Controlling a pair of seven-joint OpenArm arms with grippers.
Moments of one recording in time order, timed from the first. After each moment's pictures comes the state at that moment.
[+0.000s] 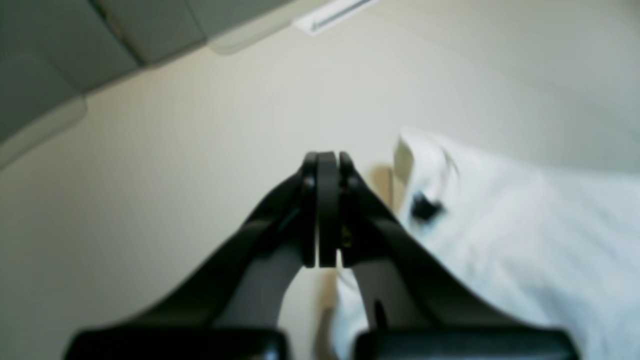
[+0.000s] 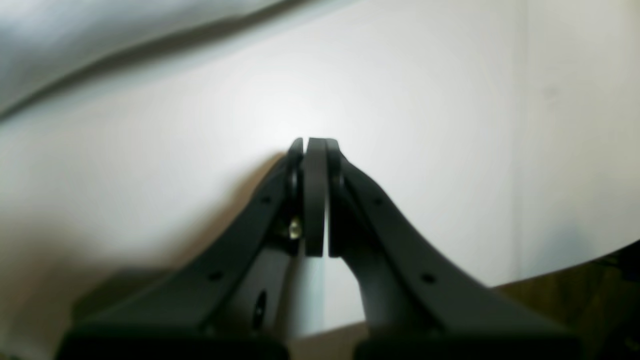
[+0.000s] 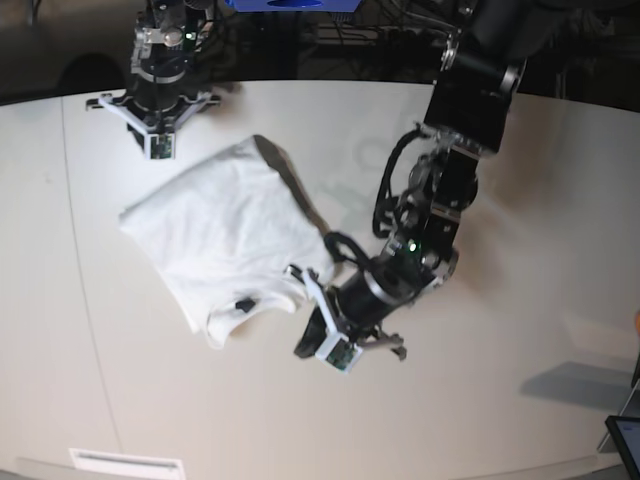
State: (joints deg) left arm -15.4 -10.7 20.9 92.2 -12.3 -18.2 31.7; right arm -33.5 -0.6 -6.2 108.2 -24.7 -15.0 -32.5
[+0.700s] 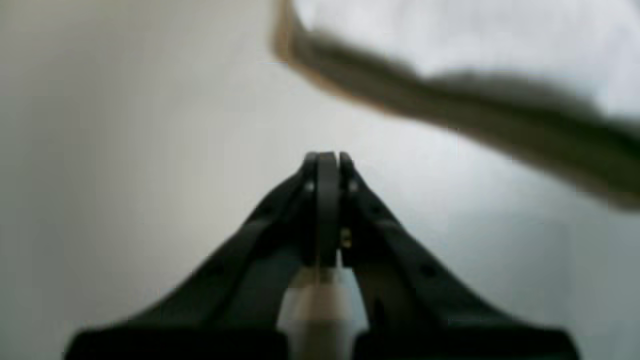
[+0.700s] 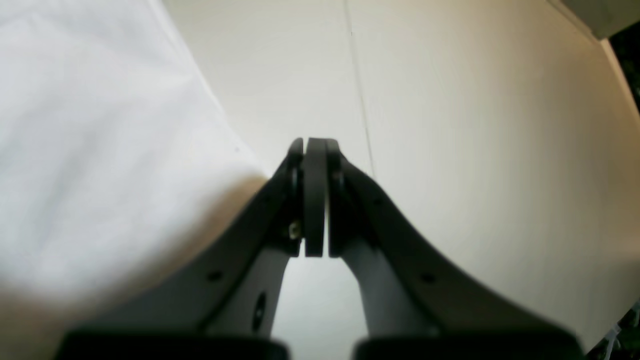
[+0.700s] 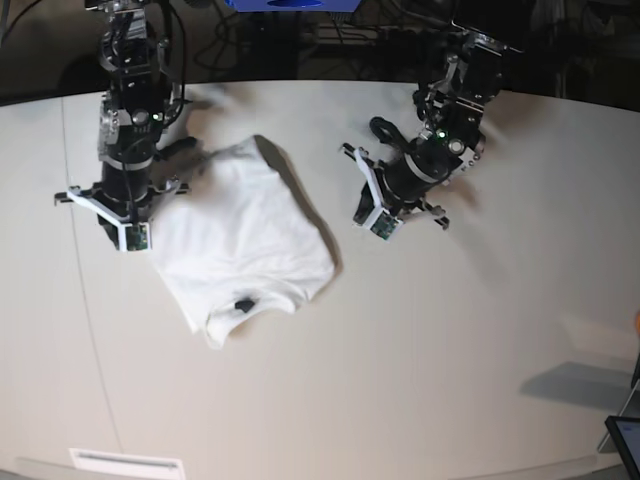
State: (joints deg) left arm 8.2 -16.8 14.4 94.7 -5.0 -18.3 31.2; right arm -15.2 4.3 -3.5 103.9 -24.8 -8.3 -33.1
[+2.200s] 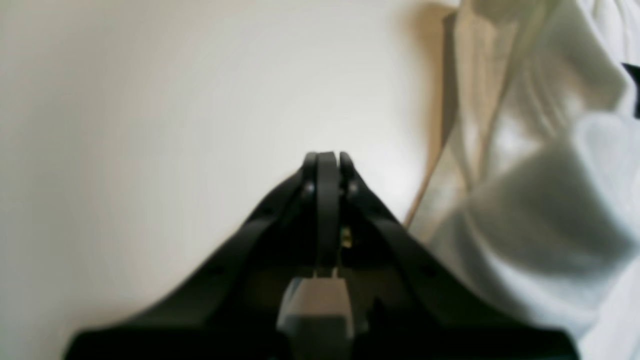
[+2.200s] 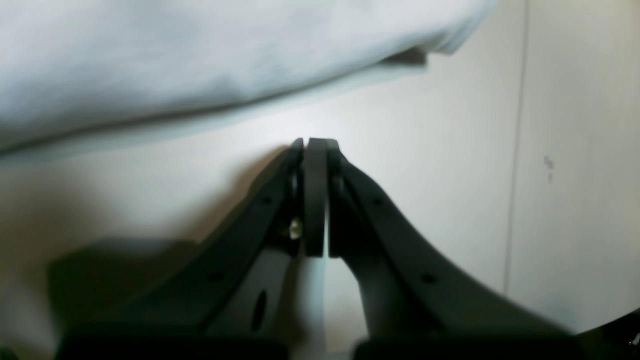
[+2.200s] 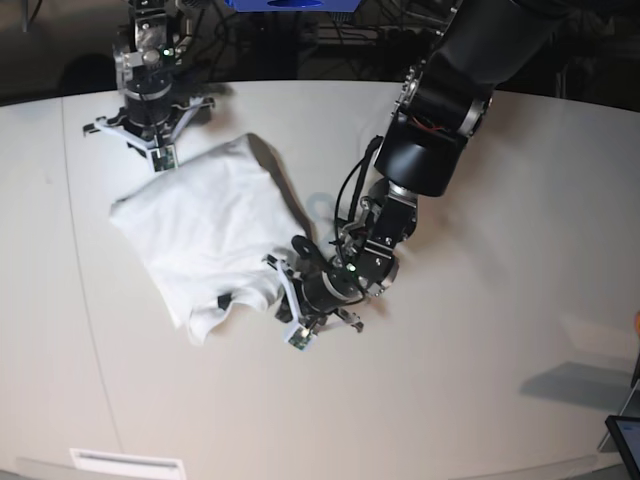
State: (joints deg) left arm -27.5 -0.1 23.0 45.4 -1.9 -18.7 15.2; right arm -31.2 -3.6 1.0 106.4 -26.1 5.3 -31.2
